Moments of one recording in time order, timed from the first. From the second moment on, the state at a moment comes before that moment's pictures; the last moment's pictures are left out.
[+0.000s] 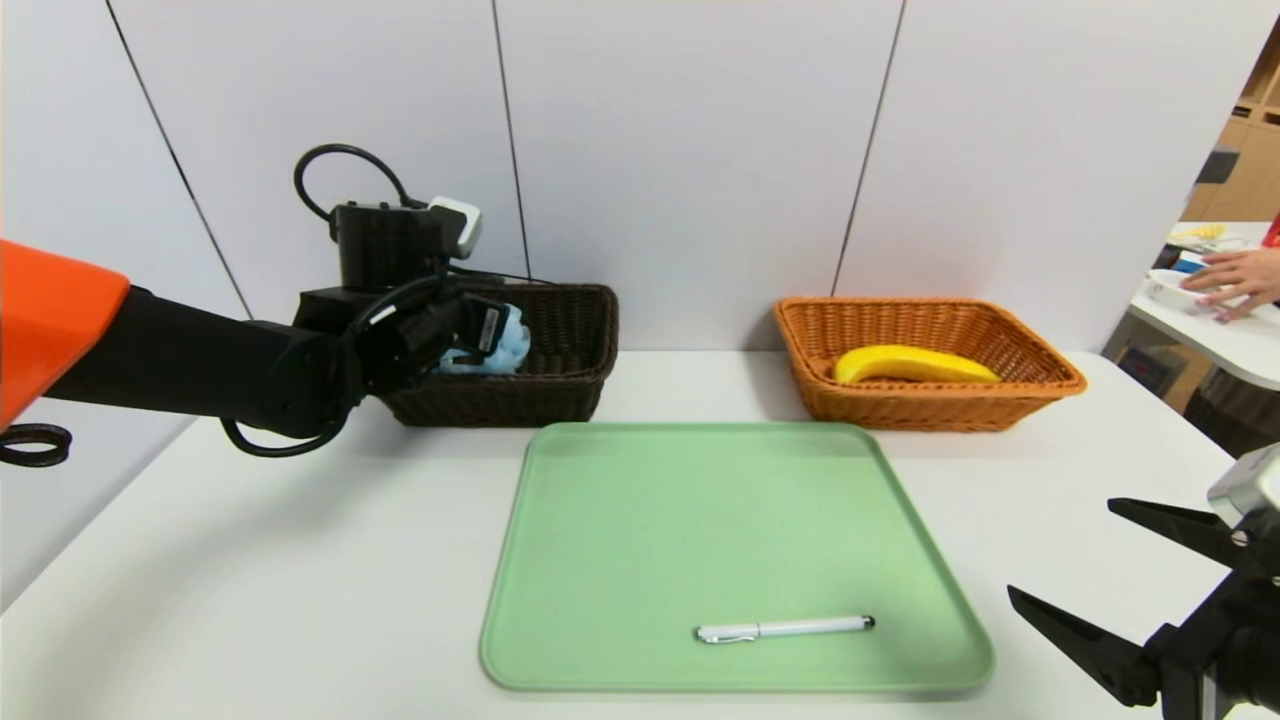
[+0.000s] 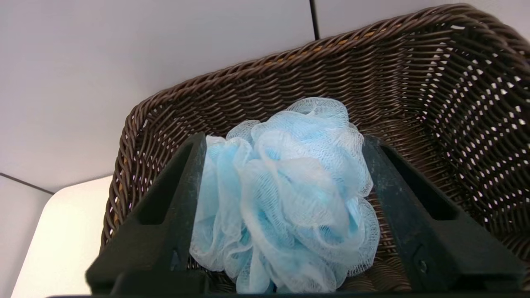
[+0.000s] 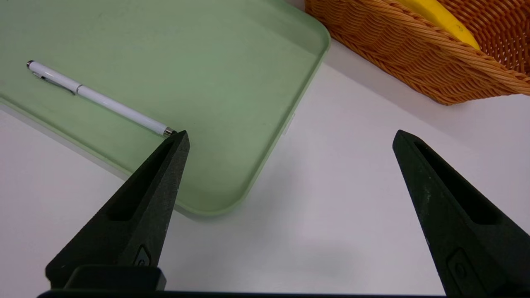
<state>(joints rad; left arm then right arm) -0.34 1.94 -1.22 -0.52 0.28 0.20 0.39 1.01 -0.32 -0.32 -0.05 -0.27</state>
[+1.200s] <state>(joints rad) -0.57 1.67 -1.24 -0.18 -0.02 0.33 0.39 1.02 -0.32 -0.32 -0.05 -0.27</state>
